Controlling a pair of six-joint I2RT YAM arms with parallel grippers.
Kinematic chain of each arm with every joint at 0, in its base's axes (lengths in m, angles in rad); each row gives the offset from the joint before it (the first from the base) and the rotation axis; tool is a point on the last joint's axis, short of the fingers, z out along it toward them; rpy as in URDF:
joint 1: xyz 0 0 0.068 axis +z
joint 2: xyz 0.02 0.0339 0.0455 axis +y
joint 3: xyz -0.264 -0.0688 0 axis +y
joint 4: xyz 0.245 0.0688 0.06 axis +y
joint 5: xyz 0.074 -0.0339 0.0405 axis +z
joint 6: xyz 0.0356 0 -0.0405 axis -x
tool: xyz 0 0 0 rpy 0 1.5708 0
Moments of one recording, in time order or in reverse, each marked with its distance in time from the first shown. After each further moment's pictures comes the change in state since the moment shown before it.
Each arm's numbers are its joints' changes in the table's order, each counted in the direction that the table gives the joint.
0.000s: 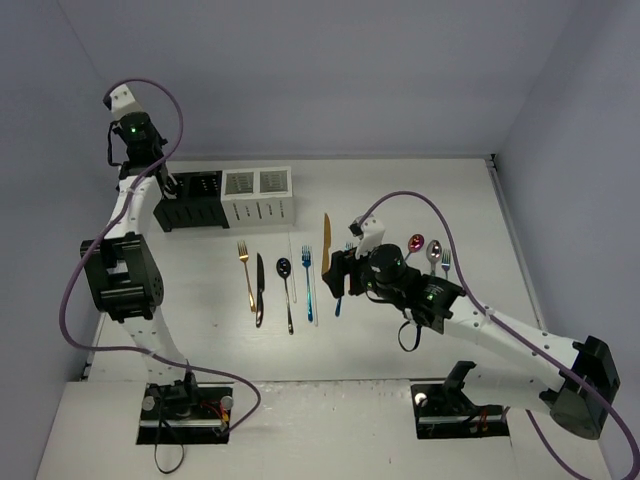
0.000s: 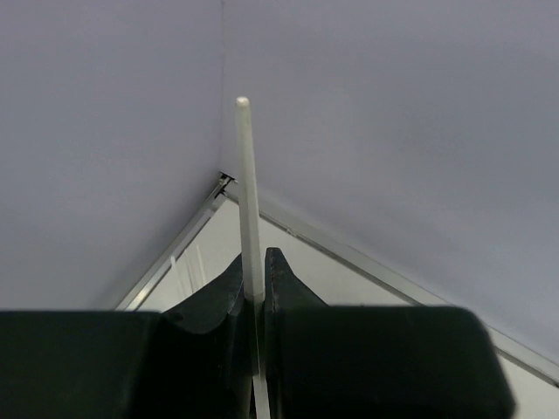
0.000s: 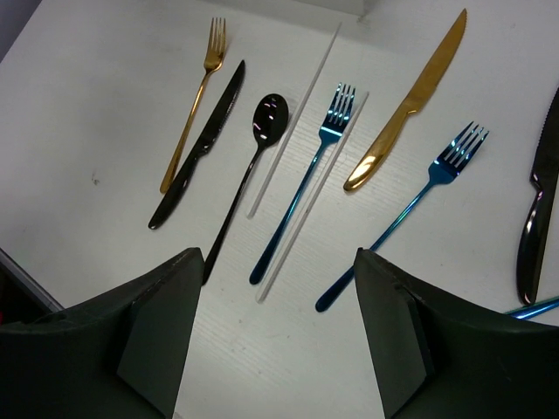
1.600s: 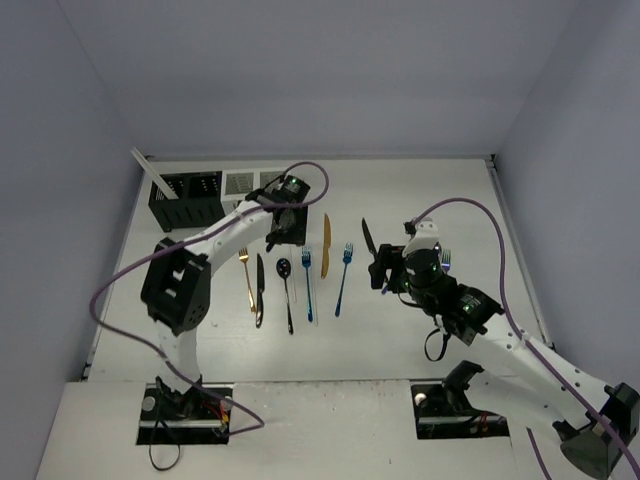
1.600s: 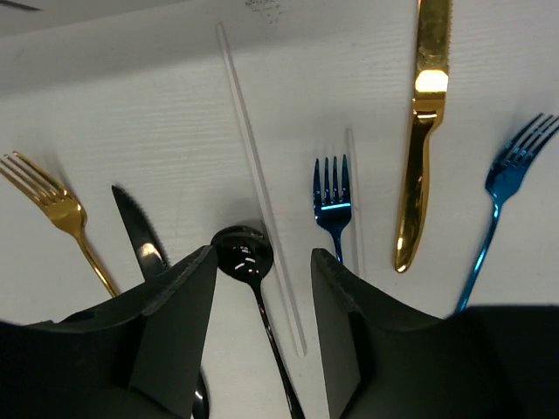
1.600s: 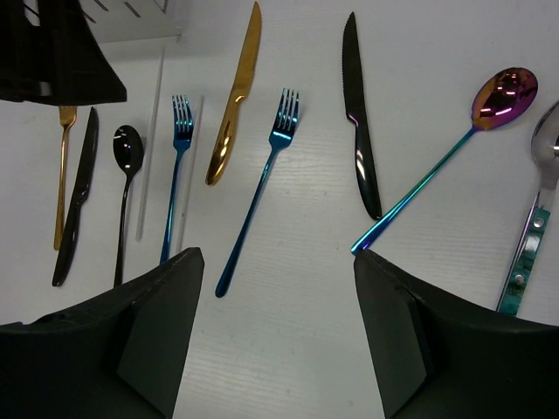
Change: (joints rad) left arm -0.693 0.010 0.096 0.841 -0.166 0.214; right arm -0.164 -0.222 0.080 0.214 -0.185 -0.118
